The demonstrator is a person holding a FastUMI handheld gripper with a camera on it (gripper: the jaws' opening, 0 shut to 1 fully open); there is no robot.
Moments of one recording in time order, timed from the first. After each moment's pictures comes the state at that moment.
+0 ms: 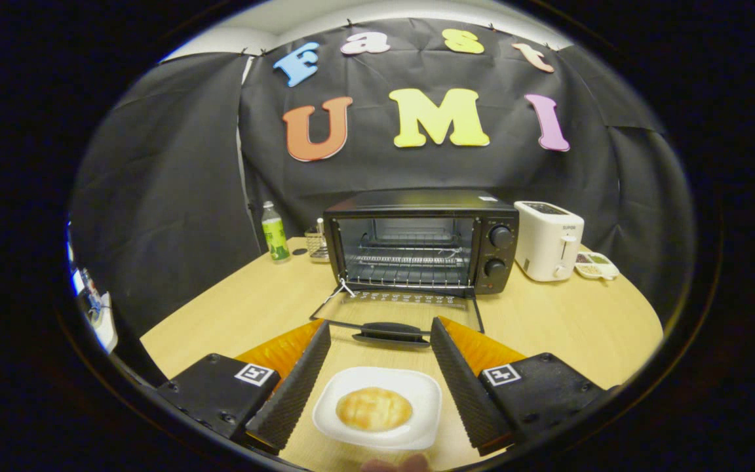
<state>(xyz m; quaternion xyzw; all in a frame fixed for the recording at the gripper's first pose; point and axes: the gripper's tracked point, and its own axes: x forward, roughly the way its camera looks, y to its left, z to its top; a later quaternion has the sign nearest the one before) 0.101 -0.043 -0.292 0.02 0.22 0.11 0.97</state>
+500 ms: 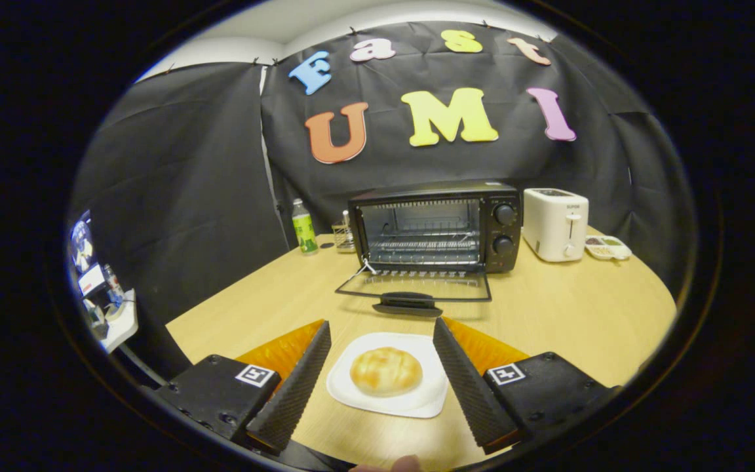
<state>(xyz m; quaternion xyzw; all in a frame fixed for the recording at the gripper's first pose) 0.051 -0.044 -0.329 0.05 0.23 0.16 0.96</state>
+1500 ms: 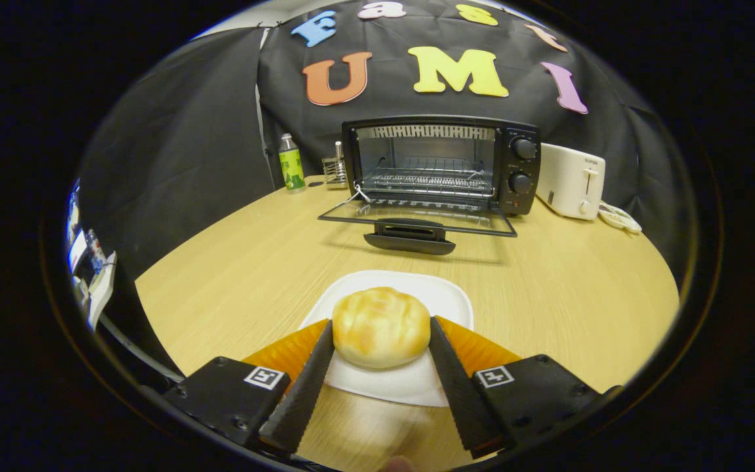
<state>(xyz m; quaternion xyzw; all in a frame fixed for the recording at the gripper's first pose) 0.050 -0.040 -0.413 0.00 0.32 0.14 0.94</state>
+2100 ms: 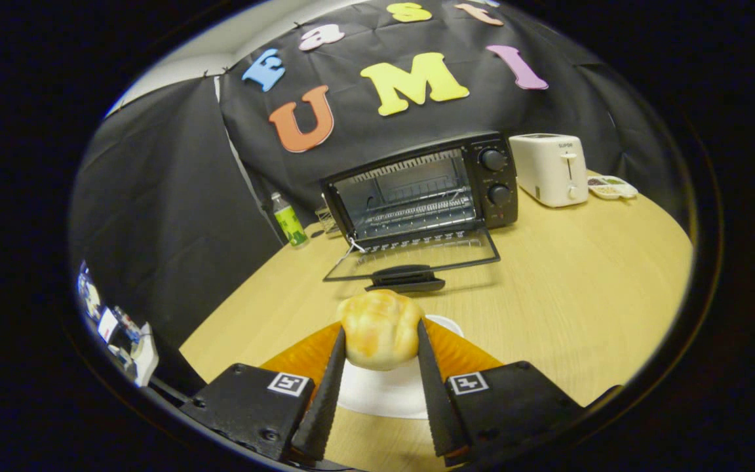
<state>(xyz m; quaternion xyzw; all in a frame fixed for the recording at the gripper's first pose) 0.075 -0.047 -0.342 0.16 0.28 0.15 0.94</state>
